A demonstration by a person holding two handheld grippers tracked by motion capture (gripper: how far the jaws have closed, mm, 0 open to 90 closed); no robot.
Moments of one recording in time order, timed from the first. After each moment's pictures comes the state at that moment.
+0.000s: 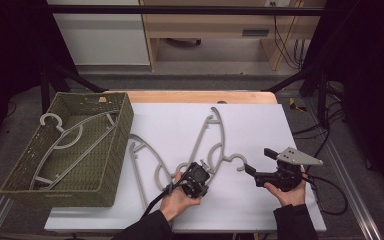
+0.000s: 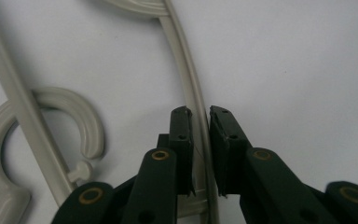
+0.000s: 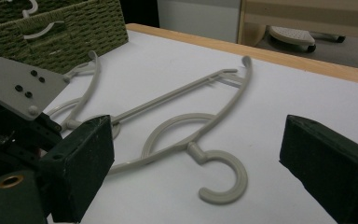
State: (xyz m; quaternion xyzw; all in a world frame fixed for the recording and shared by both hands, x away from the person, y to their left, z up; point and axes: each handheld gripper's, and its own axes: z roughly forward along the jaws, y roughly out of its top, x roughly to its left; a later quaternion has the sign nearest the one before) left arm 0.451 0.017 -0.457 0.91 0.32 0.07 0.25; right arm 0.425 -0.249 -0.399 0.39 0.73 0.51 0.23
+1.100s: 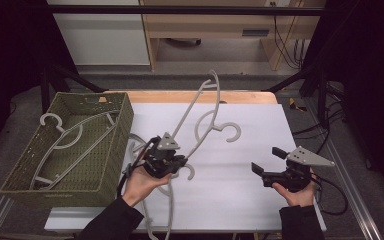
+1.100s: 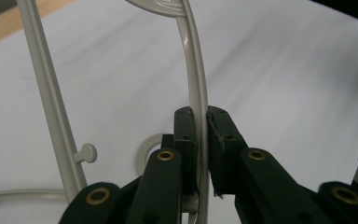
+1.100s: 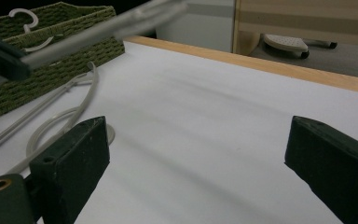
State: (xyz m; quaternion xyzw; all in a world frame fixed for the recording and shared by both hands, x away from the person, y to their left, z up) left arm 0.450 0.113 -0.344 0.86 0.30 0.13 0.39; right arm 0.419 -0.264 -0.391 0.40 0.72 0.52 0.23
